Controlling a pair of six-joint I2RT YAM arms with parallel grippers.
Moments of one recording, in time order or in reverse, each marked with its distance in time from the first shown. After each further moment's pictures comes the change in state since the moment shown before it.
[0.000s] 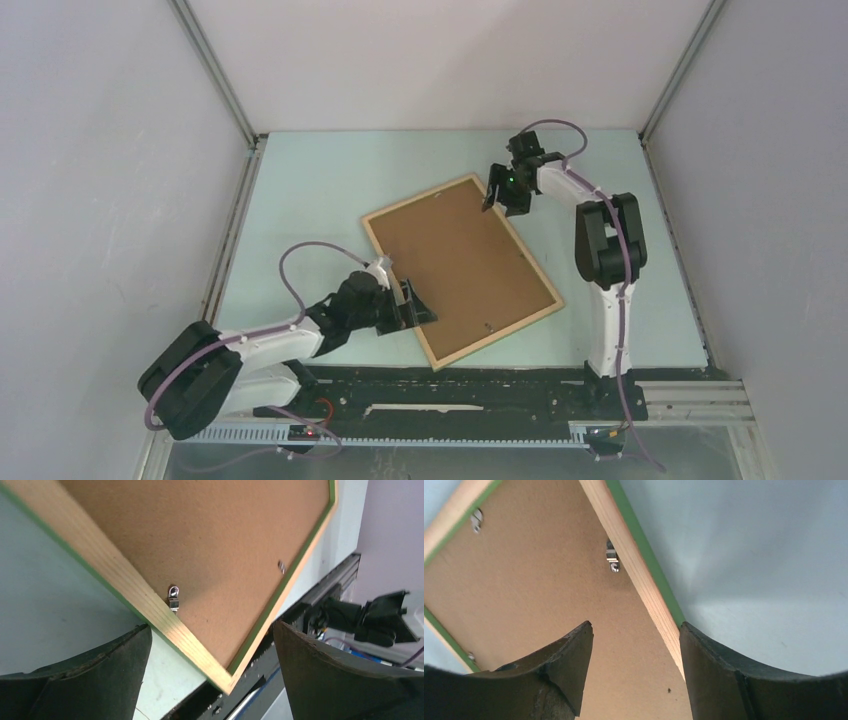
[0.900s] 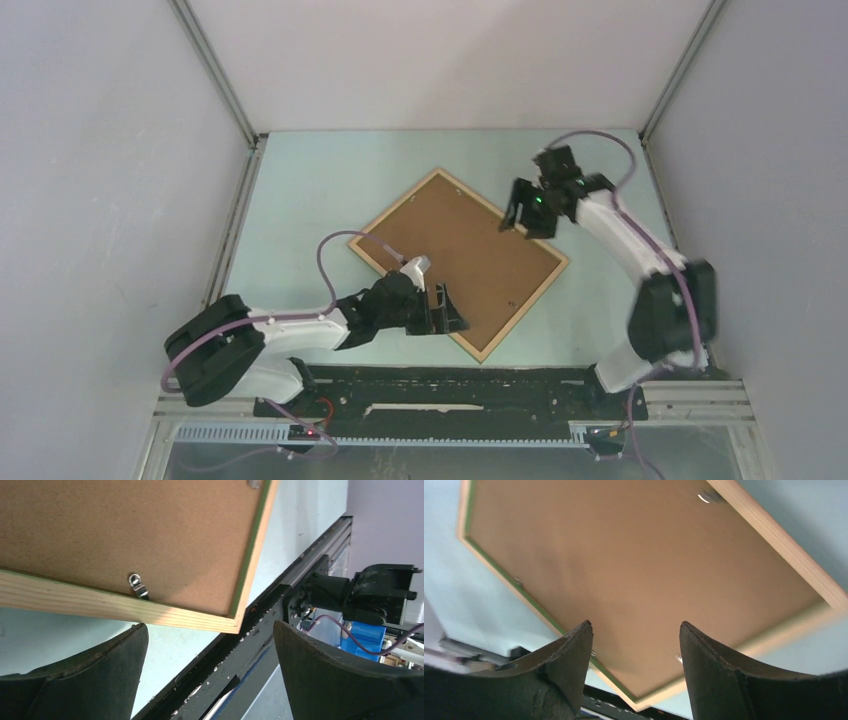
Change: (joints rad) left arm -0.230 0.211 0.181 0.044 -0.040 -0.035; right arm 0.055 -0.404 -0.224 -0.150 -0.065 0.065
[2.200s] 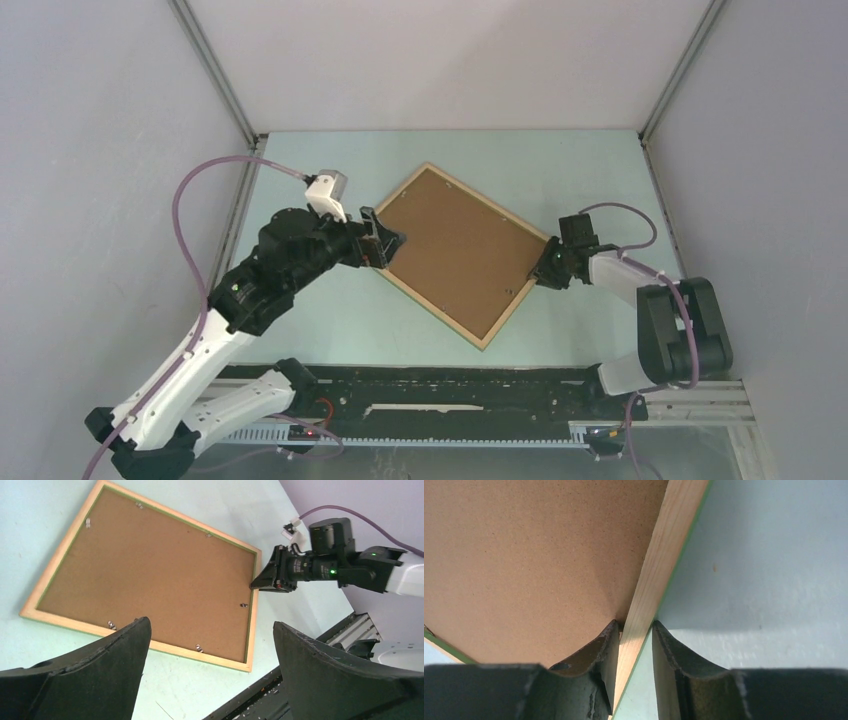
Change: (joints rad) left arm 0.251 -0.543 0.584 -0.818 -0.256 0.500; right arm -0.148 -0.307 -0.787 0.464 0.115 0.188
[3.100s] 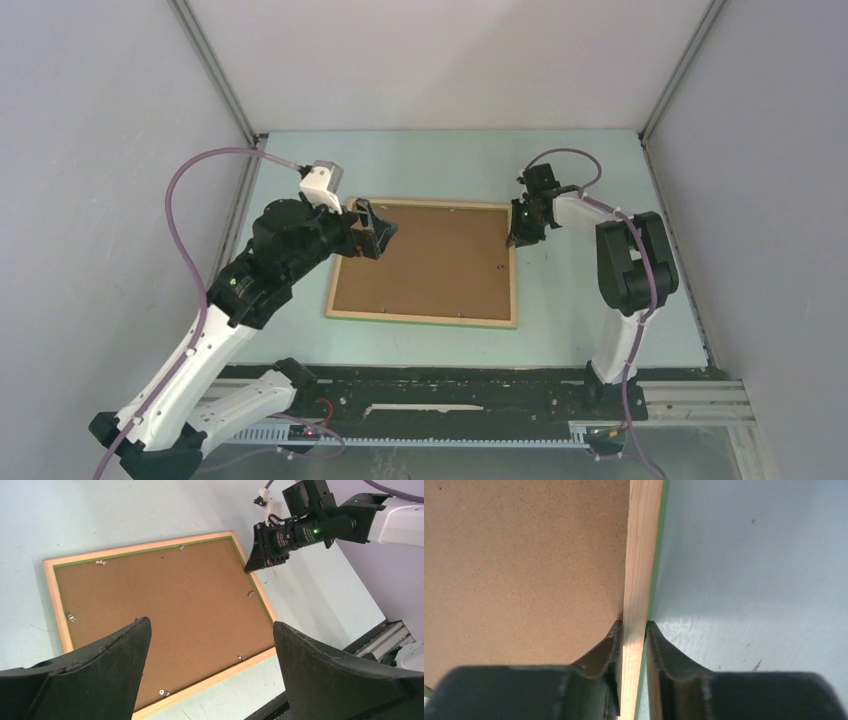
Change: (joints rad) left arm 0.086 0.029 0.055 0.008 0.020 0.124; right arm 0.079 0.456 0.569 -0.188 -0.028 -0.356
